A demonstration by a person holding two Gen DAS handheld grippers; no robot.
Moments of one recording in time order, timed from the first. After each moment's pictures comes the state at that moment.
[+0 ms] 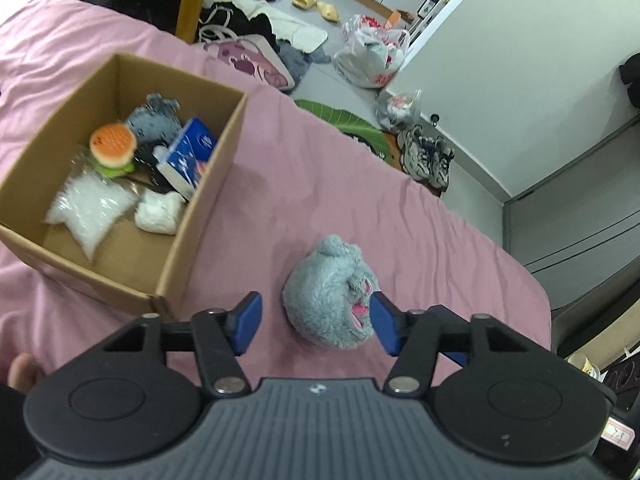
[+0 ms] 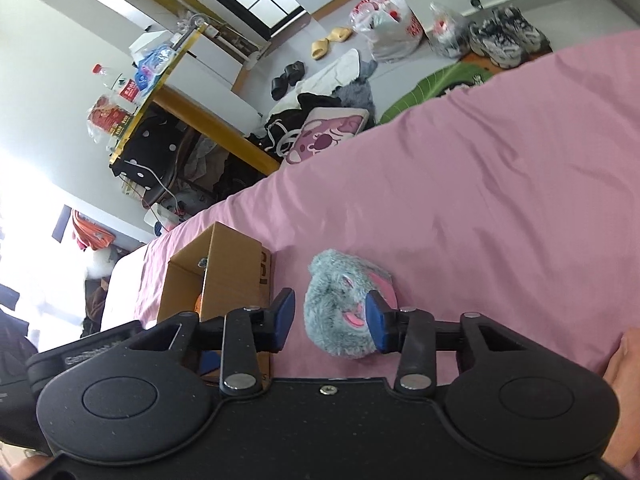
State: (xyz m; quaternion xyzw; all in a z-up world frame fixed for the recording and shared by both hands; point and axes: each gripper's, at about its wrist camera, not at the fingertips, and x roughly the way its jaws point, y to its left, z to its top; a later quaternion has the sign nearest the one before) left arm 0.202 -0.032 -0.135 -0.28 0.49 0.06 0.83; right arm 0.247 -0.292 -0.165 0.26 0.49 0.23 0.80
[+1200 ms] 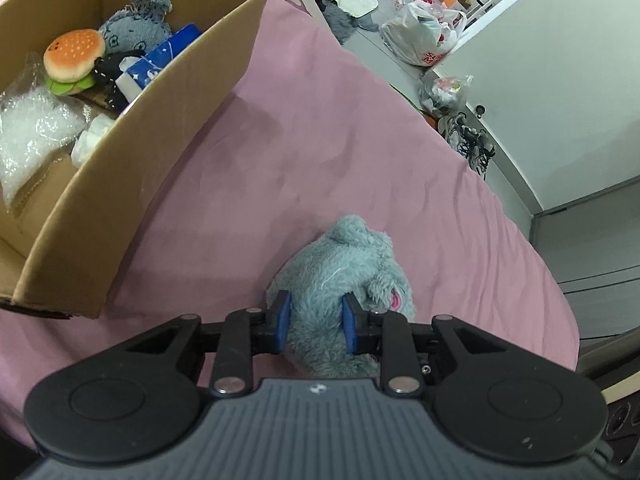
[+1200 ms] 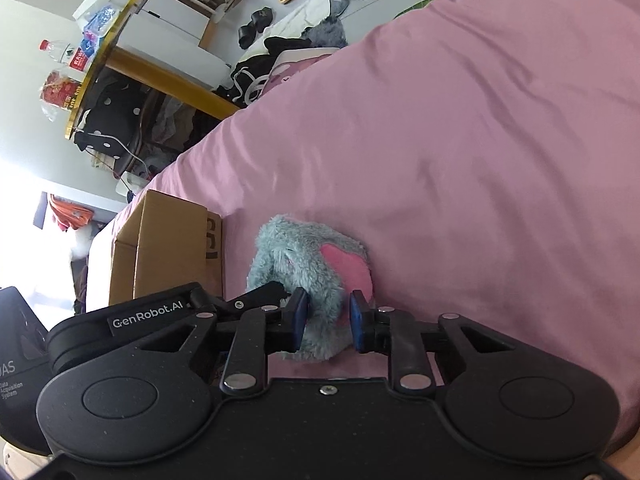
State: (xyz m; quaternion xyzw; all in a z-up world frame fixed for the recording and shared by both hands) left arm 0.254 -0.046 -0.222 -0.34 0.52 0.11 0.78; right arm 0.279 -0.269 -0.225 0.26 0.58 0.21 0.75
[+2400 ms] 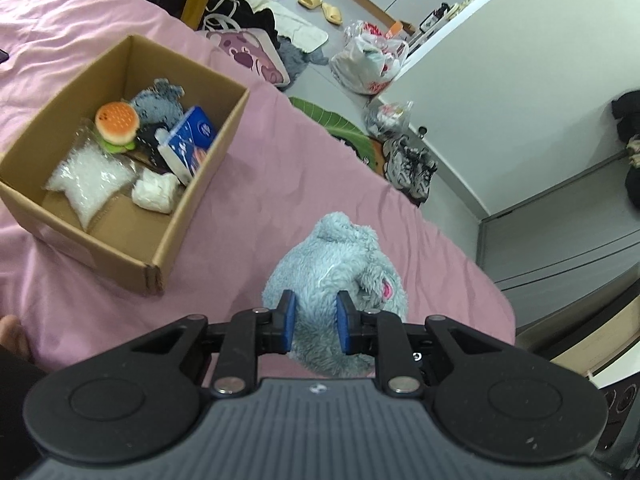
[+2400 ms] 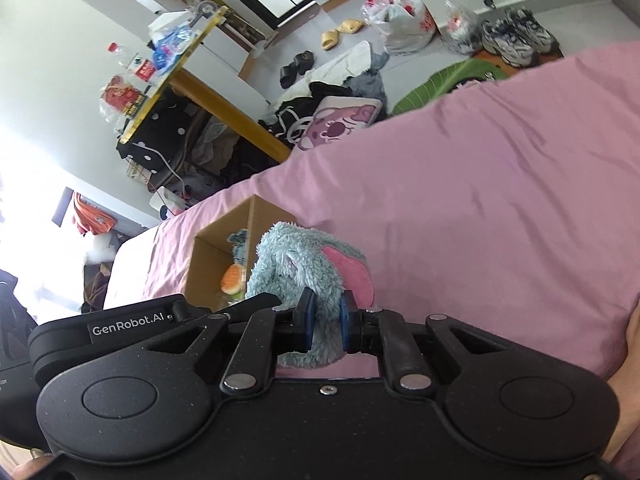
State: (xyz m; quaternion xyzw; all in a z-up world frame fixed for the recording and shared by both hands) left arm 0.180 -0.021 -0.114 -0.34 0.47 0.05 0.81; right arm 0.218 -0.253 -0.124 0.24 0.50 0.23 0.80
